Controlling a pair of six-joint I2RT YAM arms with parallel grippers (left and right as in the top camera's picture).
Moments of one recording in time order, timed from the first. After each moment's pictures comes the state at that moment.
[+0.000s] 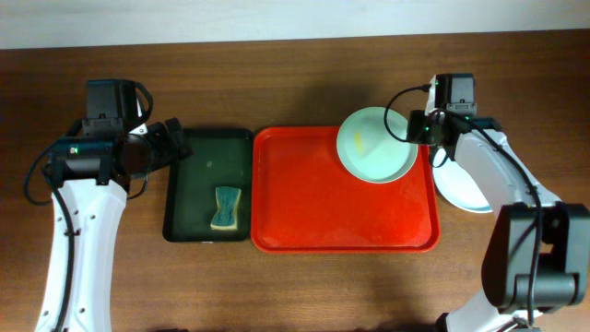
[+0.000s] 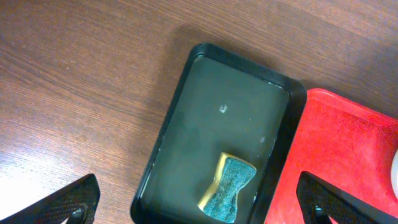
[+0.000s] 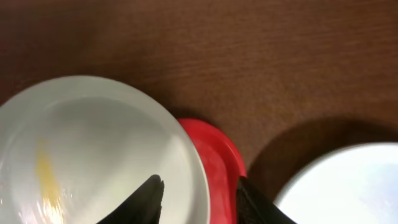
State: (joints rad) left arm 0.02 1.43 1.44 -1.07 -0.05 -0.34; right arm -0.02 1.81 1.23 -0.42 0.01 0.12
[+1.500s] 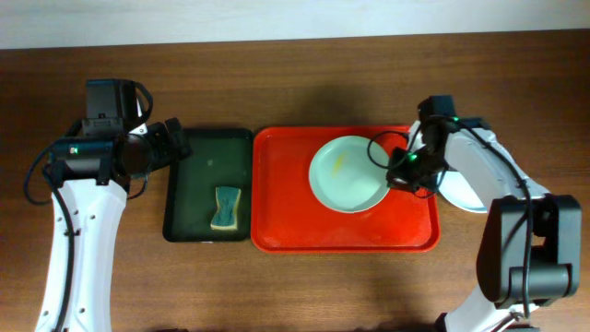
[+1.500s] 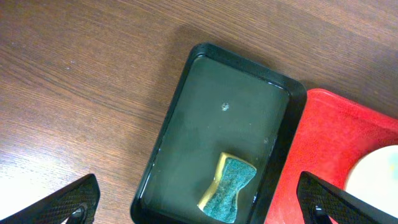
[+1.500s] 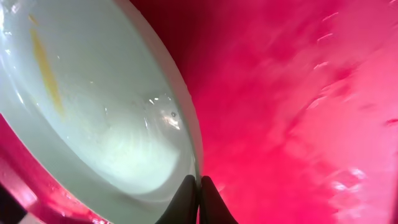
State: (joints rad) left arm 0.02 1.43 1.44 -1.07 -0.05 -0.34; right arm 0.04 1.83 1.23 -0.92 -0.34 0.33
